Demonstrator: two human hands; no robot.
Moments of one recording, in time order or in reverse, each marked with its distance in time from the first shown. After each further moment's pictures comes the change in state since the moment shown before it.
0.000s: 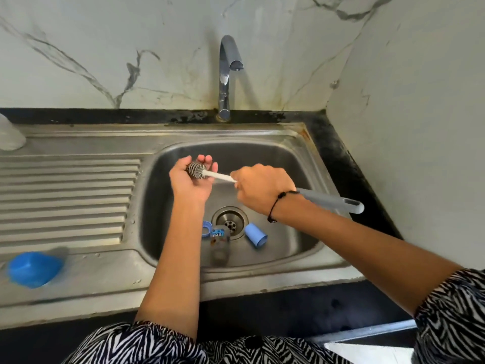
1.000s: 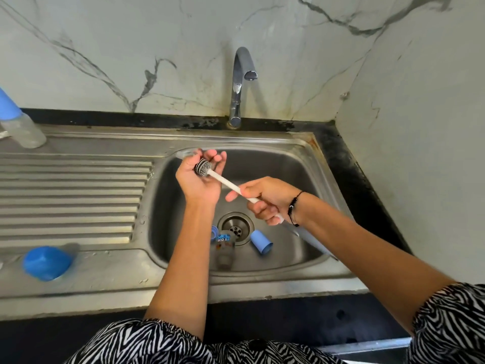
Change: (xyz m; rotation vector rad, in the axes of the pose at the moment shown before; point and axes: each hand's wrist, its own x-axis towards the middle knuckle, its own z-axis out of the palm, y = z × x) left_hand -0.021 -0.001 0.013 -0.053 -0.266 0.199; right_hand 0.003 0.020 0.008 1.294 -0.592 0.291
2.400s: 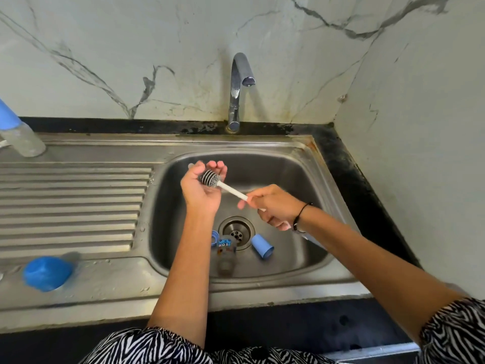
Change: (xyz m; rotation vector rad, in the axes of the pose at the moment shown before) left_hand 0.011 -0.004 -0.013 0.096 0.083 -0.053; right_hand 0.013 0.021 -0.011 -0.200 0.185 -0.154
